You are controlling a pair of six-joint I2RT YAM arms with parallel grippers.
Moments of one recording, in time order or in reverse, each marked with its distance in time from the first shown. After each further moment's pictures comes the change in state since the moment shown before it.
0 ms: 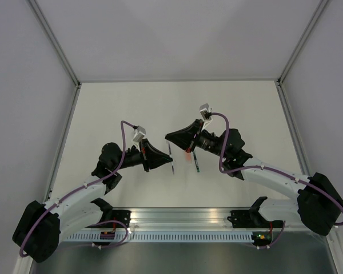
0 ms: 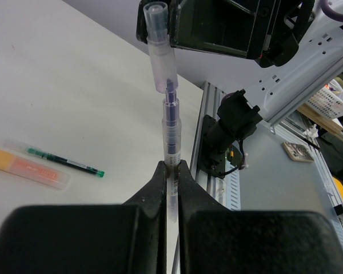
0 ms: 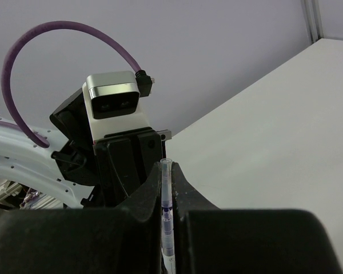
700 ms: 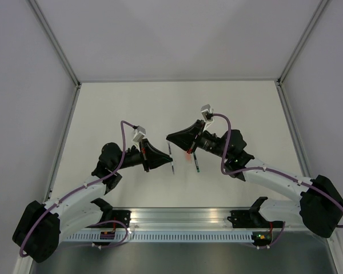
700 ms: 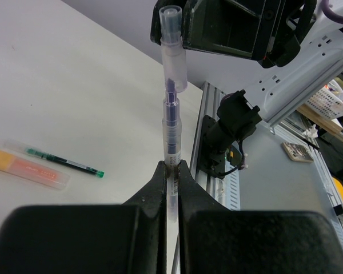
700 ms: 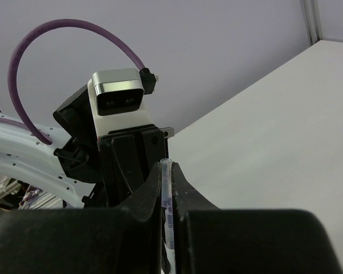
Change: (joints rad) left arm 0.000 0.000 0.000 0.000 -0.001 0.000; right arm 0.000 -0.024 -0.007 -0.023 0.000 -0.010
